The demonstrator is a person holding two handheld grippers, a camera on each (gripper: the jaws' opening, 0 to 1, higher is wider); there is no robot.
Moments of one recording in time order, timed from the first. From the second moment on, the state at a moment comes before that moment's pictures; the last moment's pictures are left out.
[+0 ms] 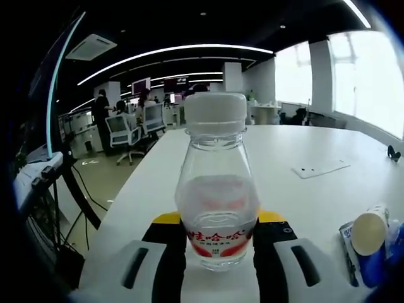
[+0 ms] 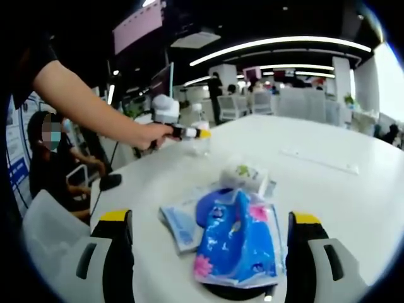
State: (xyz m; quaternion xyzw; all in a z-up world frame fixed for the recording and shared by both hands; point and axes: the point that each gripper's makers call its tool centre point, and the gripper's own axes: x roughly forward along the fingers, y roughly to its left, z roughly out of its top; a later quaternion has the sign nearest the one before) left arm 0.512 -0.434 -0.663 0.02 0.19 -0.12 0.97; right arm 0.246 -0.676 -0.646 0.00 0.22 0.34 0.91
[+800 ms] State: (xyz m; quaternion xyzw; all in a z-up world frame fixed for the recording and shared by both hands) left arm 0.464 -0.435 -0.637 0.03 0.19 -0.14 0.97; right arm 0.242 -0.663 -0.610 -0.01 0.18 0.36 0.91
